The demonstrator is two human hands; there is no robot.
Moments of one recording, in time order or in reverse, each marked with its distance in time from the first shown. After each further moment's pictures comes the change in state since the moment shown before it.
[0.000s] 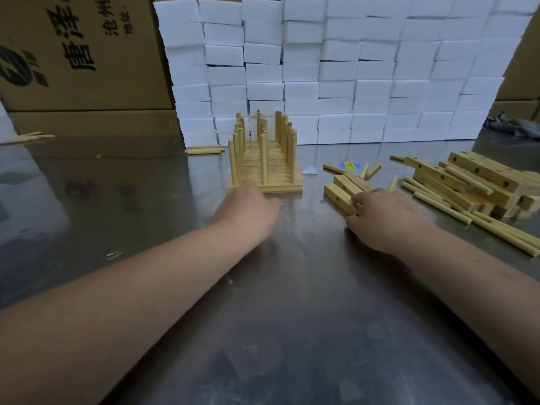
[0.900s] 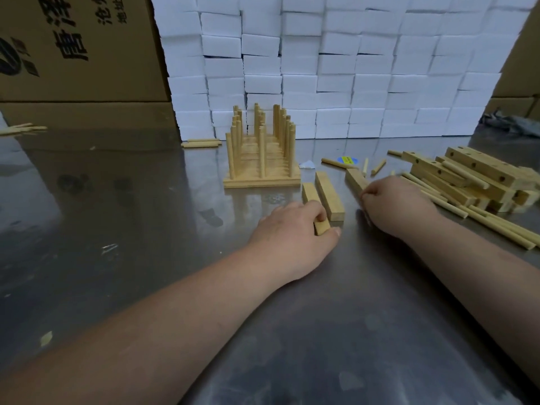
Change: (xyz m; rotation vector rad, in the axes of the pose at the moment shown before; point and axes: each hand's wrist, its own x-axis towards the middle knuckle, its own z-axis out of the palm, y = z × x) left_hand -0.047 0.018 0.026 0.053 -0.198 0.407; right_hand 0.017 0.019 0.004 0.202 0.076 0.083
